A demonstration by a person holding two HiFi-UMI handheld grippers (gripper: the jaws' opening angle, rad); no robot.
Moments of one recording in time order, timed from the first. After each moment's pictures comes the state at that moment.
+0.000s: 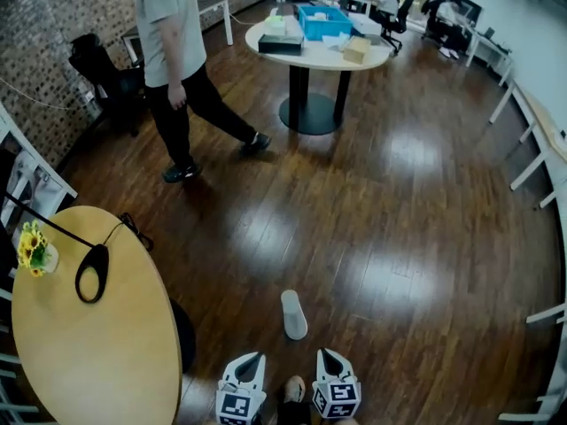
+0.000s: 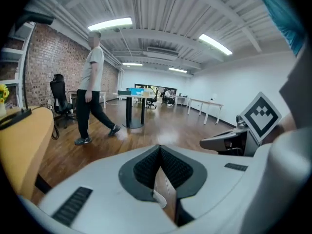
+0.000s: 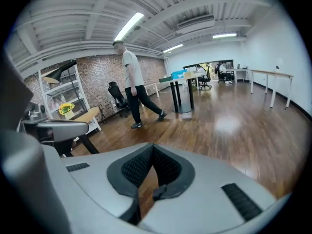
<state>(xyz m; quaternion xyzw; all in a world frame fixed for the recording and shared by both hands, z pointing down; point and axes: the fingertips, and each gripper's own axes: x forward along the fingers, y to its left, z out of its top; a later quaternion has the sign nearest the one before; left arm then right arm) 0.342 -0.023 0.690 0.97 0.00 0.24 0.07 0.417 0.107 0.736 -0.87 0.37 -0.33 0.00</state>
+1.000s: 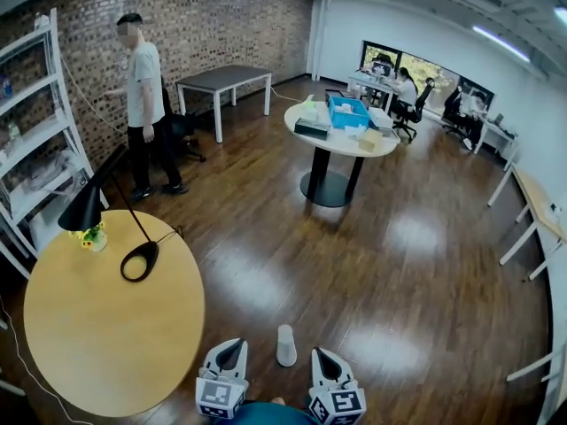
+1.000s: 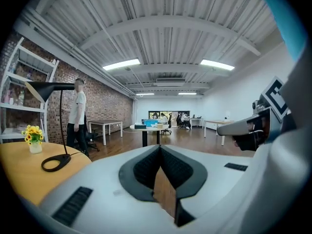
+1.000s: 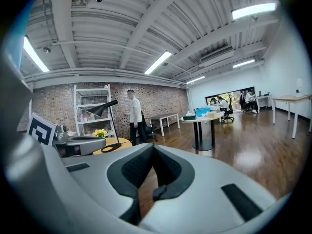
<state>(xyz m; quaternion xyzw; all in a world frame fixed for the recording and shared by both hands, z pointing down) 0.194 -0.007 0.424 0.99 -0.10 0.09 0.01 0.279 0.137 0.415 -0.86 0.49 -0.14 0.03</state>
